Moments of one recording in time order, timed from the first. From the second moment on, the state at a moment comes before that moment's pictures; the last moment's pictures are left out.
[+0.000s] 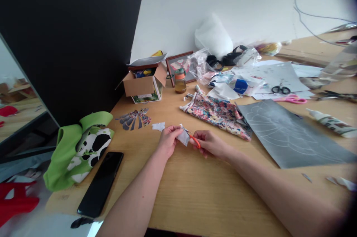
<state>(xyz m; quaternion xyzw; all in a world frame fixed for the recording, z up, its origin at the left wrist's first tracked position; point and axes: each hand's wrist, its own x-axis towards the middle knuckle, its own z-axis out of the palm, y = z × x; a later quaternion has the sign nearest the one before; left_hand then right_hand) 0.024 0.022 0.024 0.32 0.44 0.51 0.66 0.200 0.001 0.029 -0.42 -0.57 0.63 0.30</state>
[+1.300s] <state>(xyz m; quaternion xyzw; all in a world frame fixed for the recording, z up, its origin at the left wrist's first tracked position) 0.025 0.019 0.028 0.31 0.44 0.51 0.67 0.201 0.005 0.019 -0.41 -0.58 0.63 0.30</state>
